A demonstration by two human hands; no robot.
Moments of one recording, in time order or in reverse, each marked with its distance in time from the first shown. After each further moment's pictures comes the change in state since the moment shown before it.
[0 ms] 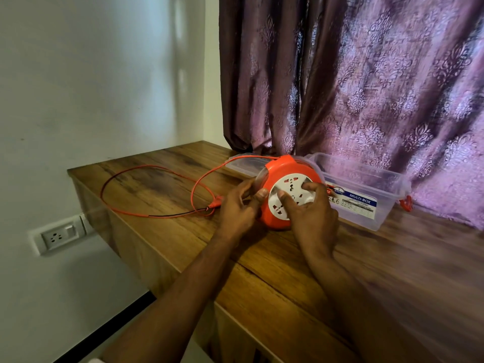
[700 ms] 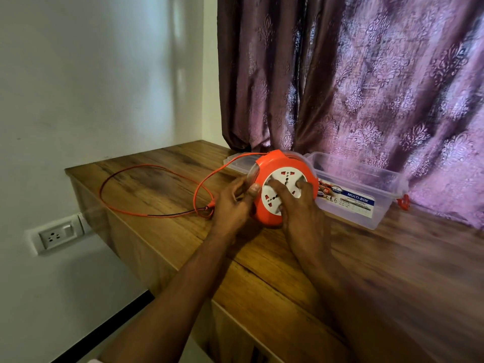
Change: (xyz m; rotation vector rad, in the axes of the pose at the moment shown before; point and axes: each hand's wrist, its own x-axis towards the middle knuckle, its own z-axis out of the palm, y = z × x) left_hand 0.005 -0.007 -0.005 -0.040 0.052 -0.045; right_hand -0.005 0.010 0.001 -0.459 -0.166 -0.506
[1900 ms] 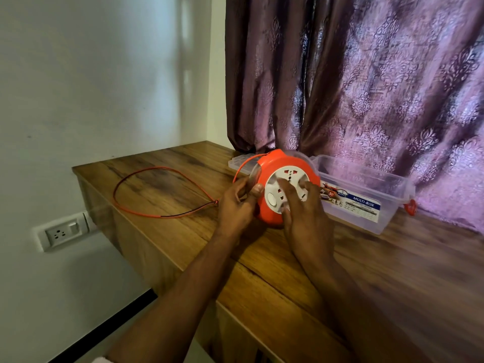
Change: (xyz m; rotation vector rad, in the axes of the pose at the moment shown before) left_hand 0.002 -0.002 0.000 0.026 0.073 0.020; right_hand 0.000 -0.006 0.001 -0.008 0.074 -0.013
